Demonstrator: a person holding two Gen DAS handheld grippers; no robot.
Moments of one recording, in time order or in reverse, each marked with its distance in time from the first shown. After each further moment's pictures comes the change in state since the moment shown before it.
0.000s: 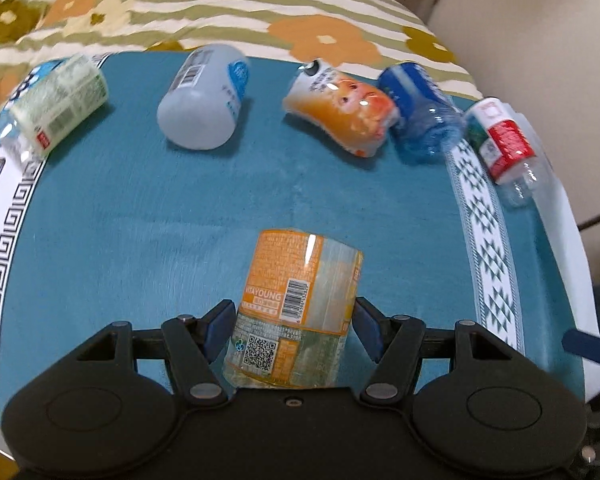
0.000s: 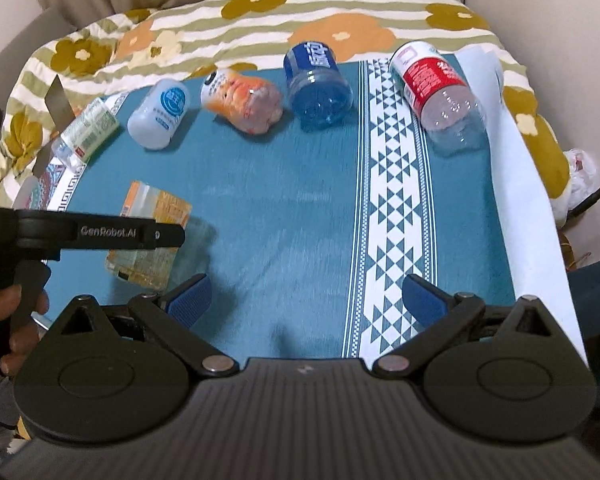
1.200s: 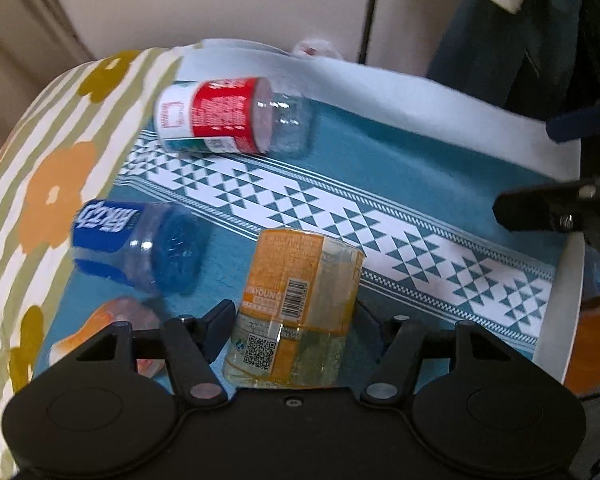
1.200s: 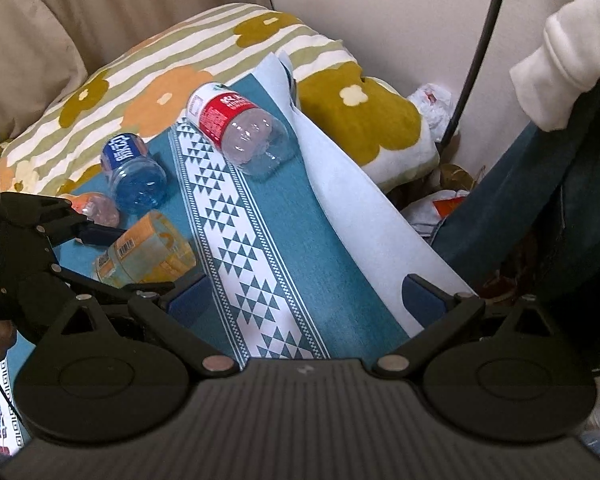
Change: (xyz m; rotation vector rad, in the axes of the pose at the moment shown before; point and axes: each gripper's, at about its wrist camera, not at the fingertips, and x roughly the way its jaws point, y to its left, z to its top) left arm 0.044 -0.154 0.046 1.159 0.051 -0.177; right arm -0.032 -0.070 0.003 0.484 -0.111 -0.283
